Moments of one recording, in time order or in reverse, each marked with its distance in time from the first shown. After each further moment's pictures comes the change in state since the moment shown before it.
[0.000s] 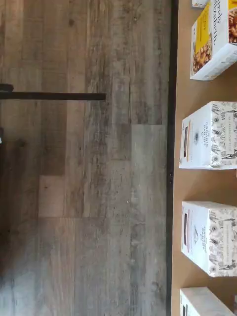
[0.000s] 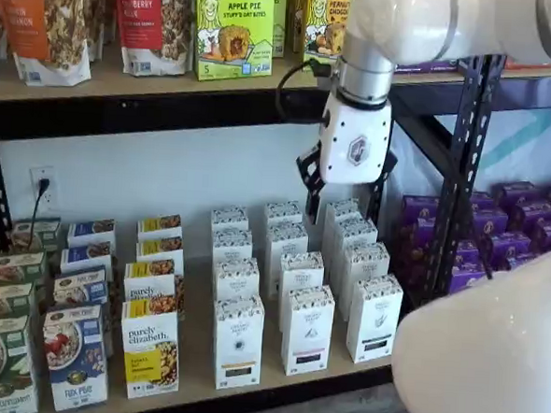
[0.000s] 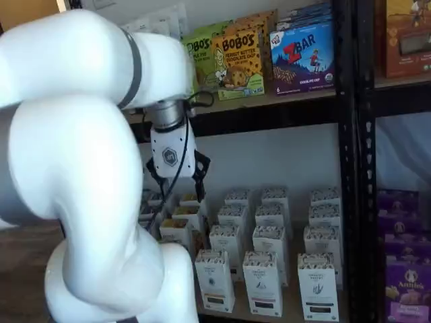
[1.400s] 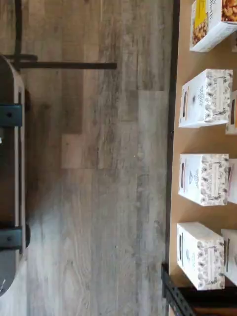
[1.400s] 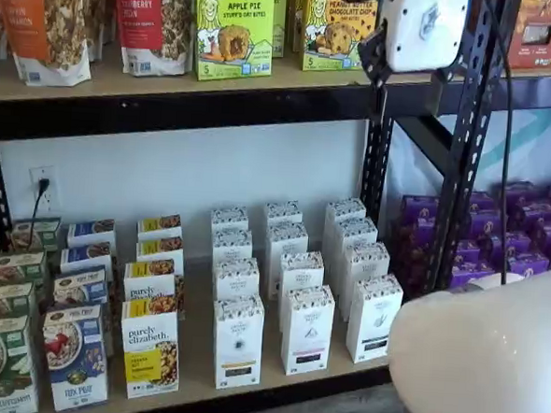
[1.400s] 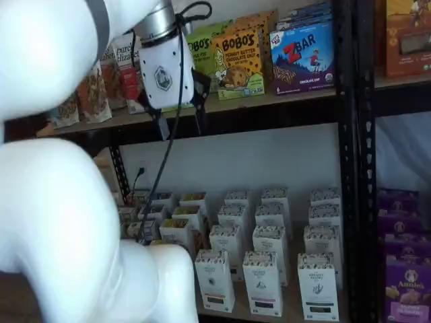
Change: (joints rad) arm -0.119 -0.129 -0.368 -0.070 0.499 -0.111
